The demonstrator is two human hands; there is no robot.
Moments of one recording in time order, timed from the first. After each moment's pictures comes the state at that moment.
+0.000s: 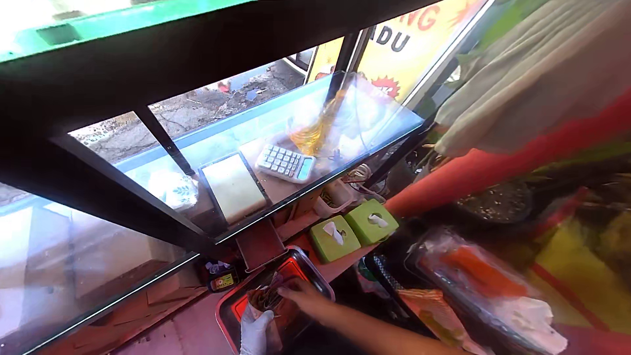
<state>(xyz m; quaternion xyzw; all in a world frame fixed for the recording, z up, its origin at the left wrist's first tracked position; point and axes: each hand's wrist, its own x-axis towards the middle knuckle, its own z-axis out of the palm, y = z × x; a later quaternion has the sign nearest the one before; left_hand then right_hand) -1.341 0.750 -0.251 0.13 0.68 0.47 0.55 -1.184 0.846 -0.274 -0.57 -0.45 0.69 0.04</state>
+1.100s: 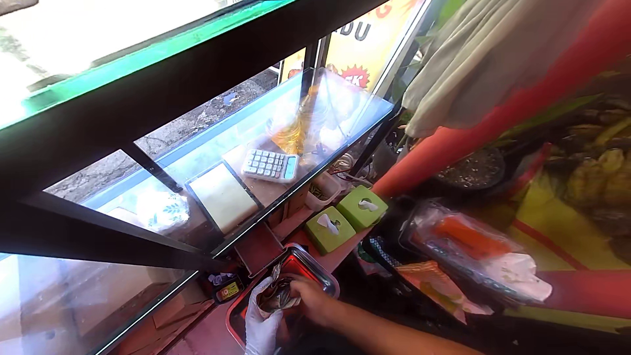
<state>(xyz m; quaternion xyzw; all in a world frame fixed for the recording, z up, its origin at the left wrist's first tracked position) -1.367 0.761 -0.256 0.34 0.57 0.54 0.52 -1.213 0.830 -0.237 -0.52 -0.21 0.79 0.26</state>
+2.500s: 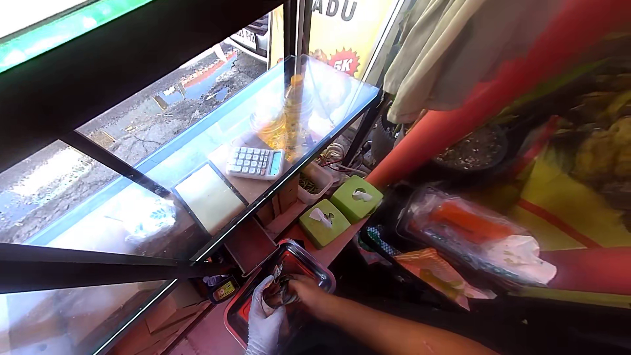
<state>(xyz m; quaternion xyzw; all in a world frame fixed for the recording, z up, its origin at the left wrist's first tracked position) -1.355 0.763 -0.264 0.39 0.60 0.47 0.52 -1.198 0.826 -0.263 -0.55 -0.28 0.77 0.20</state>
